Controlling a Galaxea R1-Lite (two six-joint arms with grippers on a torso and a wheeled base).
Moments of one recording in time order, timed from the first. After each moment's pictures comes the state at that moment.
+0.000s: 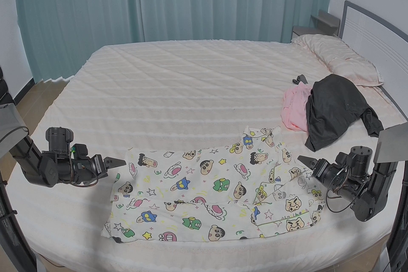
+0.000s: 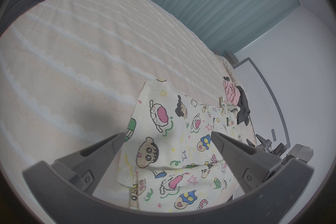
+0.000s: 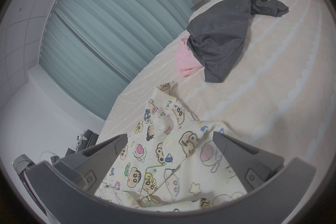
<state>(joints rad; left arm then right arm) 0.11 2.06 -0.71 -0.62 -0.57 -0.38 0.12 2.21 -0.31 -1.55 0.17 0.70</state>
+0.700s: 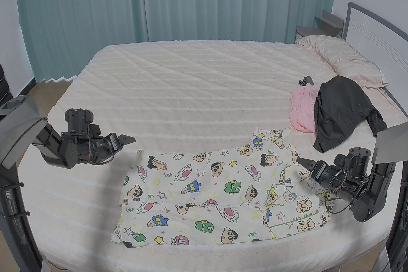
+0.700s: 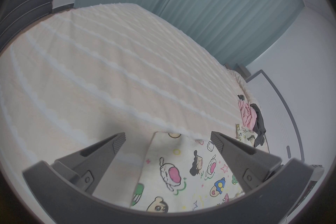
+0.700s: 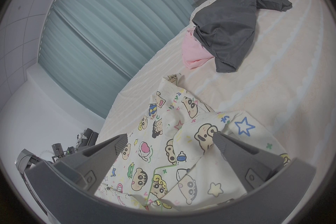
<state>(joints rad) 0.01 2.18 -1.01 -0.55 -0.34 -0.48 0.12 2.23 -0.31 -1.55 0.17 0.70</state>
